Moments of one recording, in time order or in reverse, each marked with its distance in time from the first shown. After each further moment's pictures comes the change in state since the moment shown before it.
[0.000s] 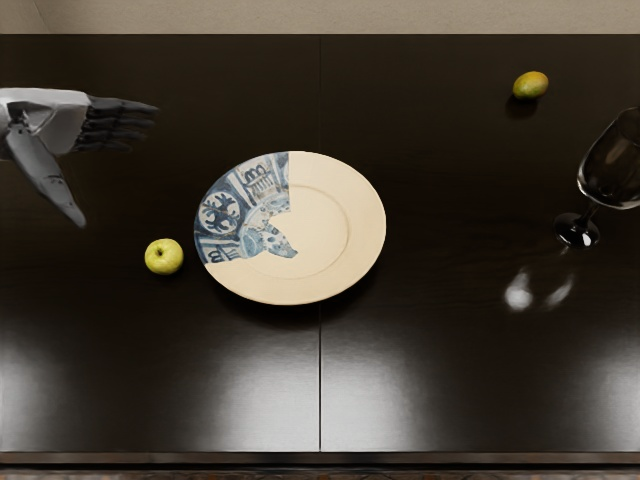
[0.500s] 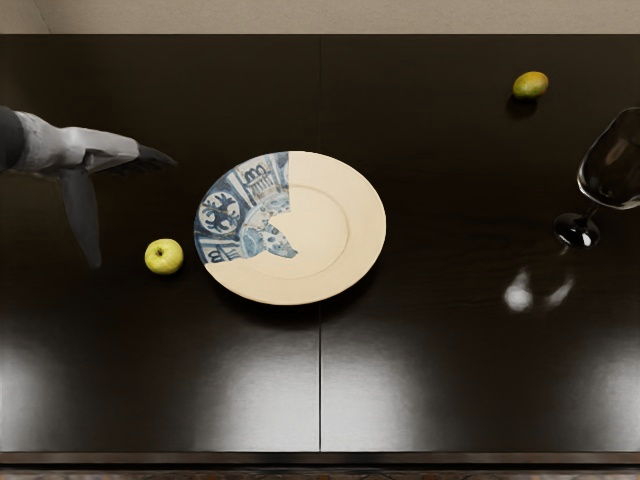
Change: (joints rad) left arm -0.005 -0.121 -0.142 -0.296 0.367 0.236 0.531; right arm 0.001 0.000 0.000 0.000 -0.001 -0.001 0.000
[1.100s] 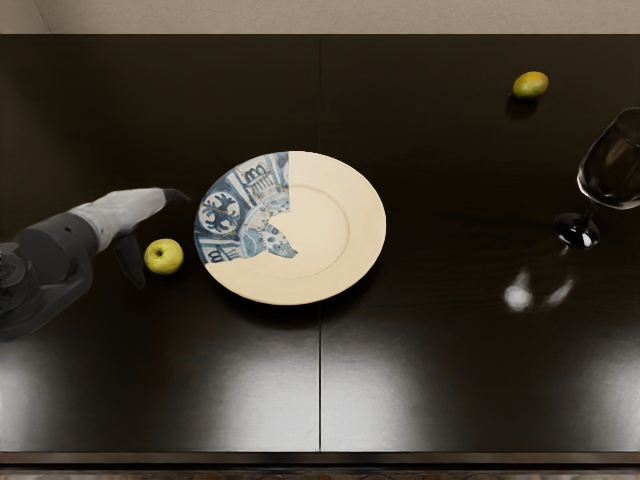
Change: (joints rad) left arm 0.412 -0.157 0.007 -0.065 0.610 0.533 0.016; right arm -0.001 0.000 0.000 0.000 0.000 0.000 0.000
